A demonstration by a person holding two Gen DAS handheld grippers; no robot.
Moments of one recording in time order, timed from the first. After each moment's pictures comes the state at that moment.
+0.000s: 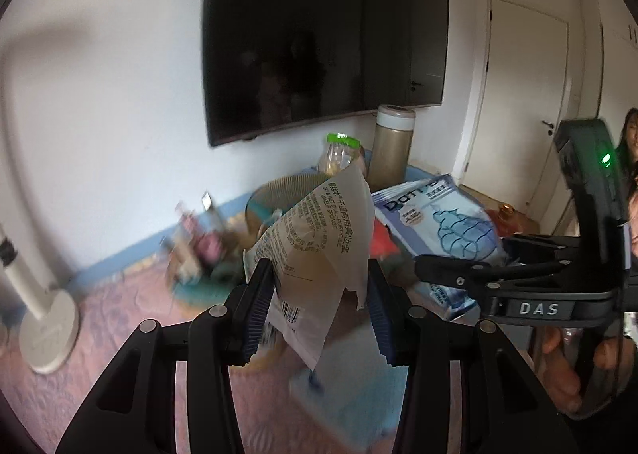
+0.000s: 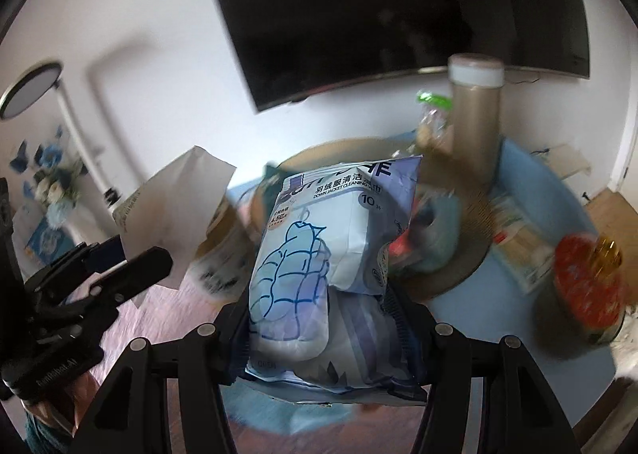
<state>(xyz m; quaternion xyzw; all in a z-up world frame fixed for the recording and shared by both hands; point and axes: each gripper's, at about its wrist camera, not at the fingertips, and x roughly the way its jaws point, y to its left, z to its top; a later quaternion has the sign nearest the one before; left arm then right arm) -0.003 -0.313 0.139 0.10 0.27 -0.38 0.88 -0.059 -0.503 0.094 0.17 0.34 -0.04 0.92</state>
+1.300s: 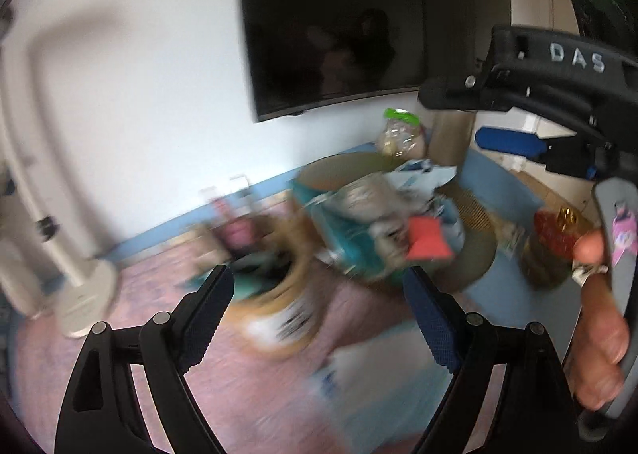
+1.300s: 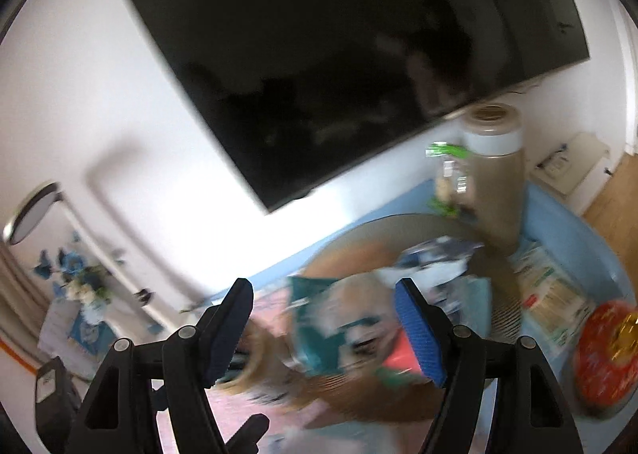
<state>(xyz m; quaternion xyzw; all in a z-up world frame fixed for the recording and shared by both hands) 0.003 -0.342 0.140 0.13 0.32 -0.25 0.90 -0.008 -0.539 0.157 0.28 0.28 0.00 0.92</state>
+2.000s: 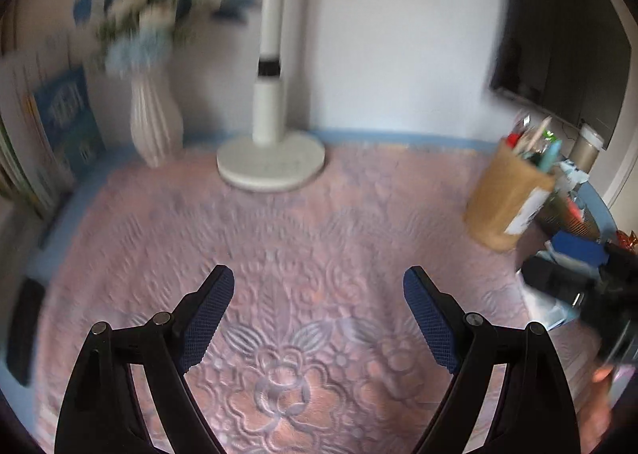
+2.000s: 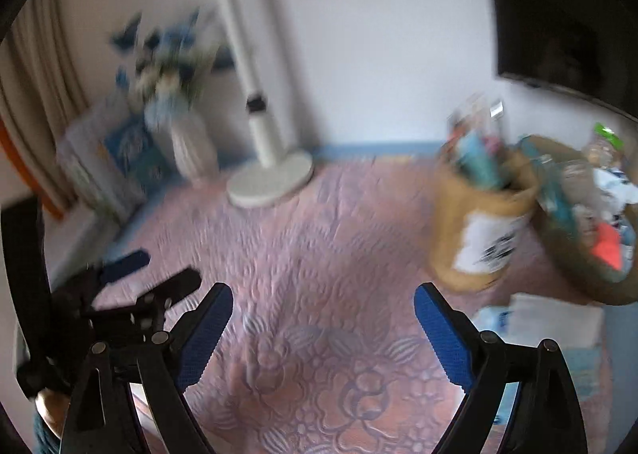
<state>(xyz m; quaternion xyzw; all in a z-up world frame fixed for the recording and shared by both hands) -0.009 -0.079 0.085 0.00 0.37 -0.07 0.92 -0.020 -0.267 0.071 0.07 0.38 0.15 0.91</state>
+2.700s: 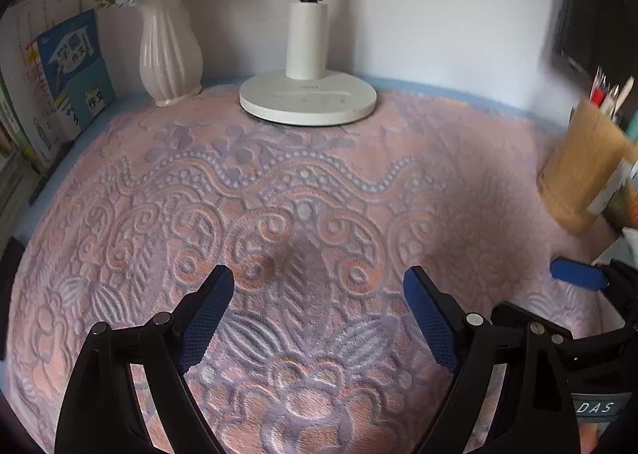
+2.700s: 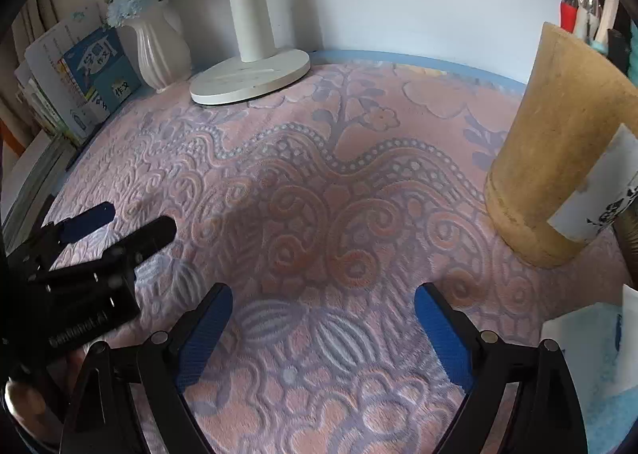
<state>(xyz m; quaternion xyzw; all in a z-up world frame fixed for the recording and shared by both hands) 0.029 -0.066 0.005 0.00 0.42 -0.01 0.91 0.038 -0.233 -0.019 0.01 0.48 0.14 0.87</state>
